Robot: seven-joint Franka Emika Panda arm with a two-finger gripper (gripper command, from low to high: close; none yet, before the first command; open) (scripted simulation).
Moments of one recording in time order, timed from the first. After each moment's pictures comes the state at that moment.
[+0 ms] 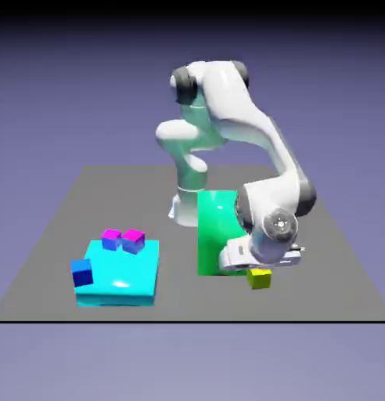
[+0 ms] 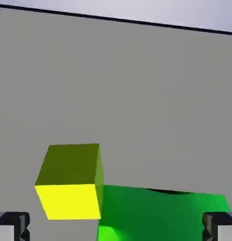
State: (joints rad) arm 0.17 0.67 0.15 -1.67 0.06 1.57 0.96
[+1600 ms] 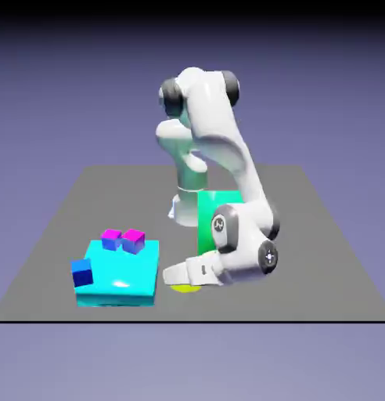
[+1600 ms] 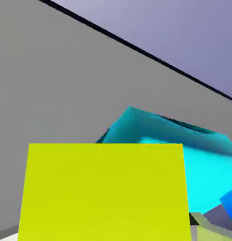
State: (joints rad) arm -0.02 0.60 0.18 -1.82 -0.80 1.60 0.74
